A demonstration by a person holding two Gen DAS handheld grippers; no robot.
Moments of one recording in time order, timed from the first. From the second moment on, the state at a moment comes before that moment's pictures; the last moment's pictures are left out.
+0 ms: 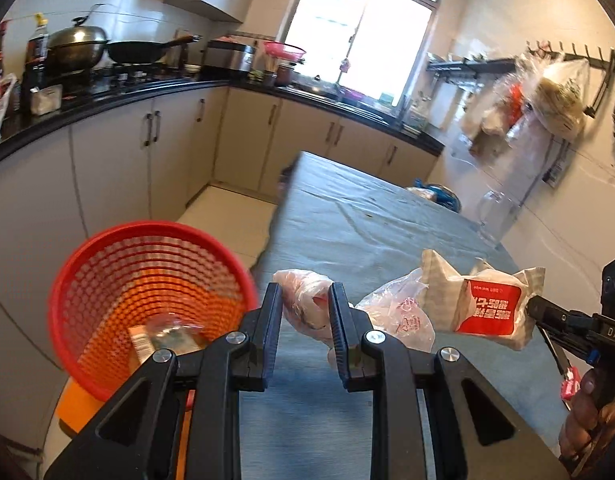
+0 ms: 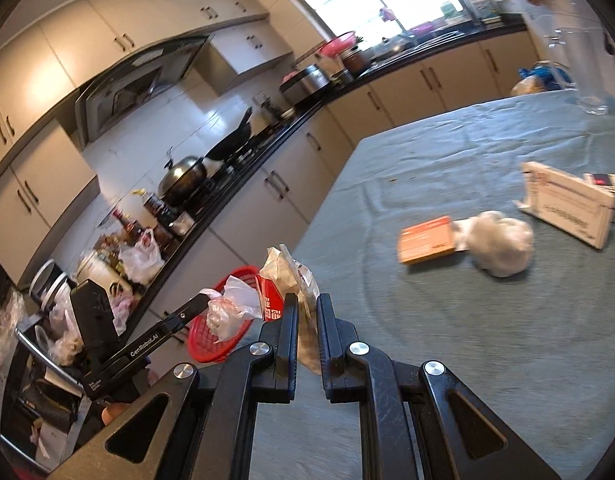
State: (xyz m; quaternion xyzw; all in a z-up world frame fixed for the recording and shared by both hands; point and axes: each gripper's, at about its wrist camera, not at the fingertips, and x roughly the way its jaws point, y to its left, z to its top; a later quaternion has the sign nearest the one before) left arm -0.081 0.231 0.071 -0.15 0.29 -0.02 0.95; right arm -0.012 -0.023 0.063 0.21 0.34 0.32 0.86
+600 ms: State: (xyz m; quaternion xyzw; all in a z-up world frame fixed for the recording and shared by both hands) left arm -0.106 0.313 0.055 -0.19 0.28 0.06 0.94; right arm 0.004 0.084 0.065 0.17 0.38 0.38 0.83
